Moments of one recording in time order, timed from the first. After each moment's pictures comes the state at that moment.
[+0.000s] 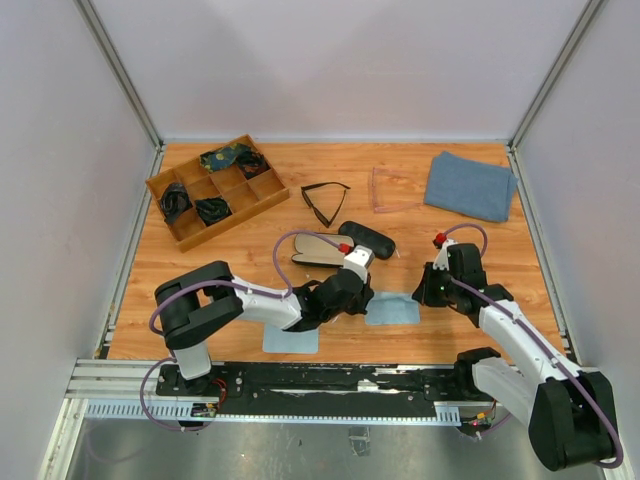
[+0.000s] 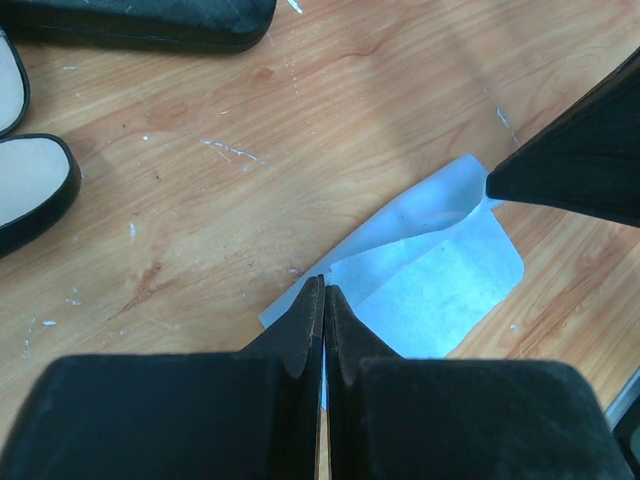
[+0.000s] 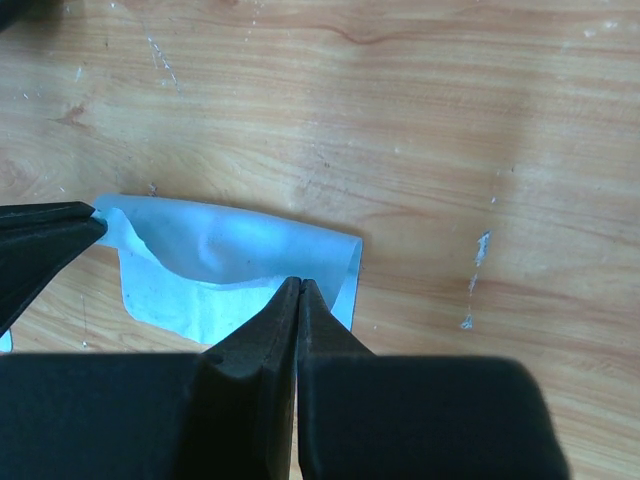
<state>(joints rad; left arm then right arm) -1.15 1.76 0.77 0.49 -0.32 -0.55 0.22 0.93 0.41 -0.37 -0.25 0.27</state>
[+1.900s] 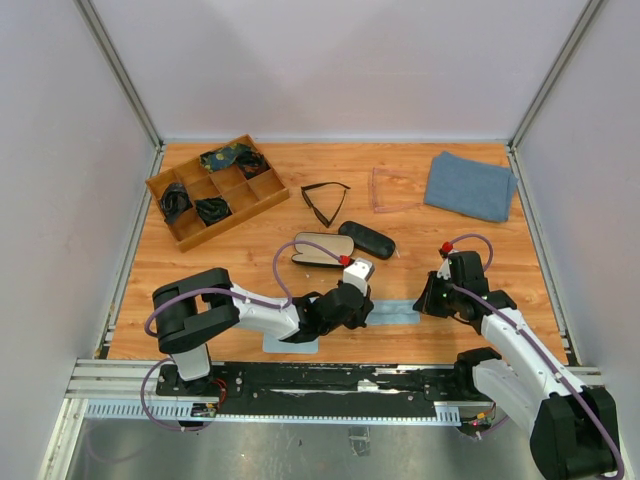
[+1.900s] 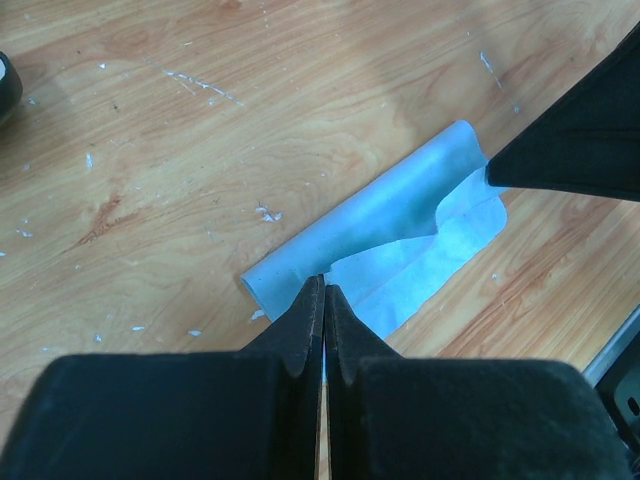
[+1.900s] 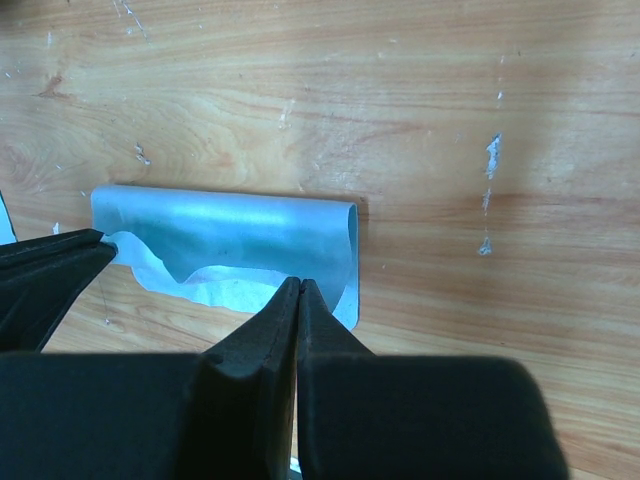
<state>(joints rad) -1.23 1.74 0.73 0.49 -0.37 -0.60 0.22 0.85 0.38 -0.49 -0.25 0.41</state>
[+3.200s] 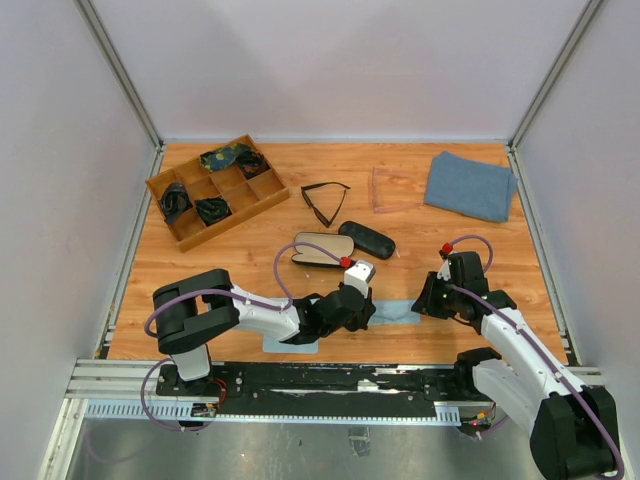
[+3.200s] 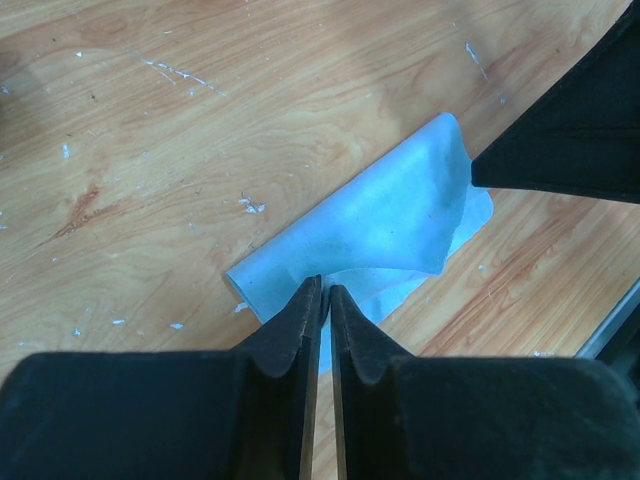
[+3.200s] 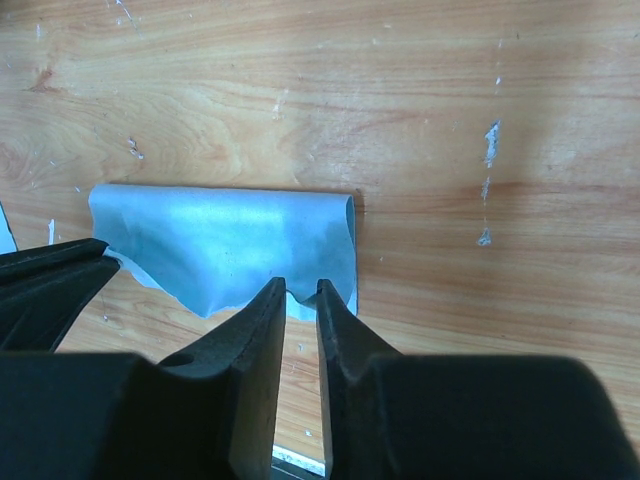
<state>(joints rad) -1.25 1.74 0.73 0.48 -0.36 -0.61 0.22 0.86 0.38 -0.51 -0.25 0.42</state>
